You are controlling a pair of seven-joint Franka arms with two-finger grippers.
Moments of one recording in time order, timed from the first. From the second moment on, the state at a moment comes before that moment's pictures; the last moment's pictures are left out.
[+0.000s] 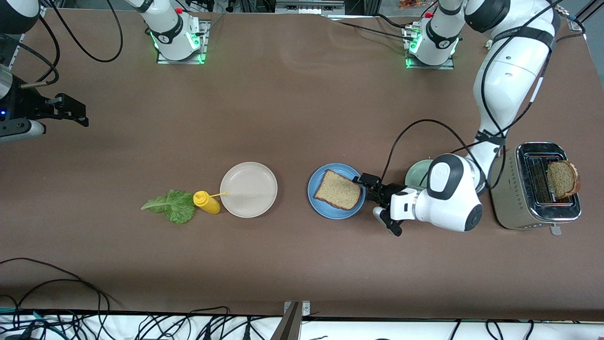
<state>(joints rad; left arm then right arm) 0.04 0.90 -0.40 -1.28 -0.46 1.85 0.52 0.14 0.08 -0.13 -1.55 -0.02 1.59 -0.21</state>
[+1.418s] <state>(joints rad) 0.10 0.21 -0.28 -1.30 0.00 1.34 0.15 0.13 0.28 -0.14 -1.51 0.02 1.68 -0.21</state>
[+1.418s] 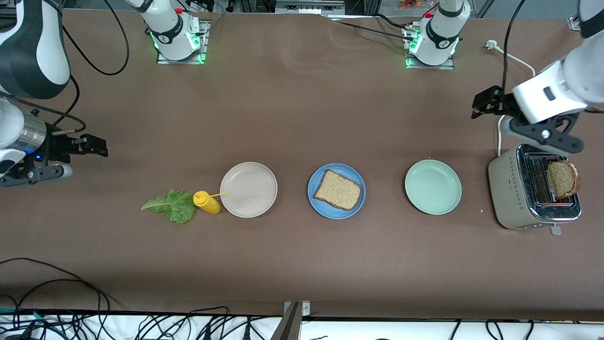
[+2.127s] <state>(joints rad) -0.01 -0.03 -0.04 -1.64 -0.03 1.54 0.14 0.15 0.52 -0.13 -1.52 0.04 1.94 -0.28</state>
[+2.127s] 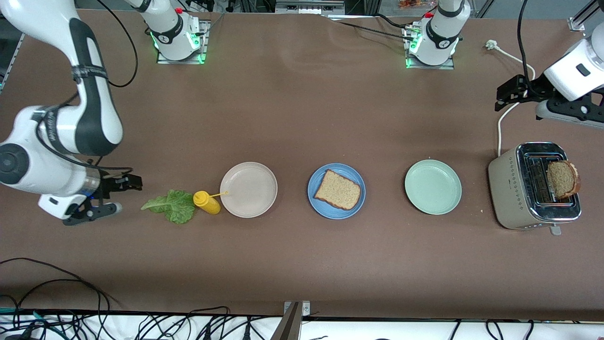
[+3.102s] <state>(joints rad) -0.01 -0.04 -0.03 -1.66 -0.05 1.54 0.14 0.18 0.71 -0.10 -1.52 0.04 2.16 -0.28</state>
